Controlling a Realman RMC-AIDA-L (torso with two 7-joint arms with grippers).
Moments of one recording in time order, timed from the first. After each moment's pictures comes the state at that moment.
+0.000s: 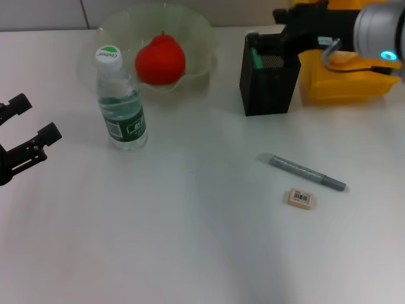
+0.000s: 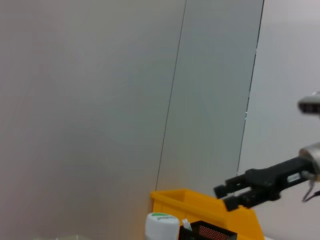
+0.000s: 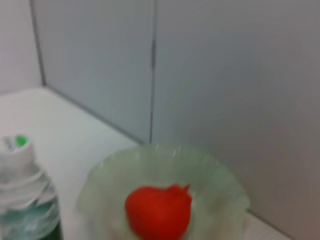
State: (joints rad) left arm -0.16 -2.04 0.64 0.66 1.56 1.74 -1.14; right arm 0.44 2.08 -1.42 -1.42 -2.22 -0.95 2.26
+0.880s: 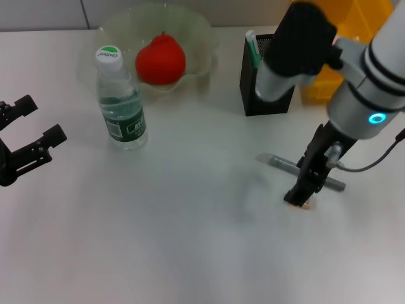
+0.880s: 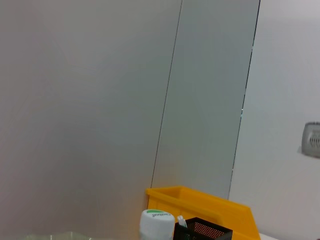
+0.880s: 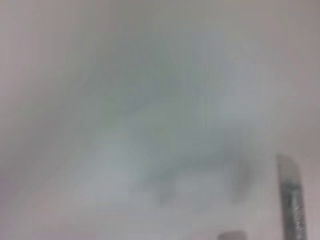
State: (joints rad) left arm -0.17 -2.04 0.64 0.66 1.58 1.74 -1.14; right arm 0.78 2.08 -1.58 -1.35 -2.62 -1.75 2.59
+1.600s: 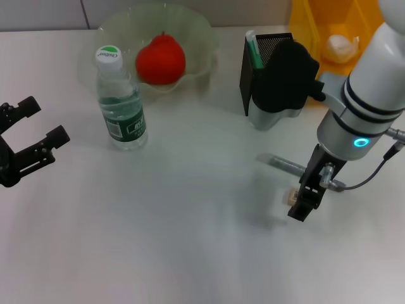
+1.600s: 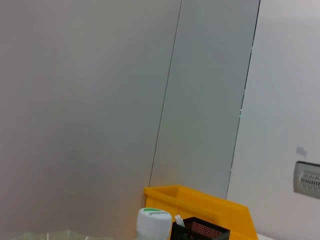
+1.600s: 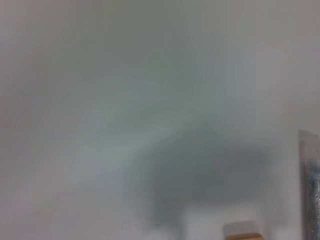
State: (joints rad) left arm -0.17 -2.05 0.64 0.66 1.58 1.74 -1.15; right arm 0.79 2.08 -1.70 -1.17 -2.62 -1.61 2.58
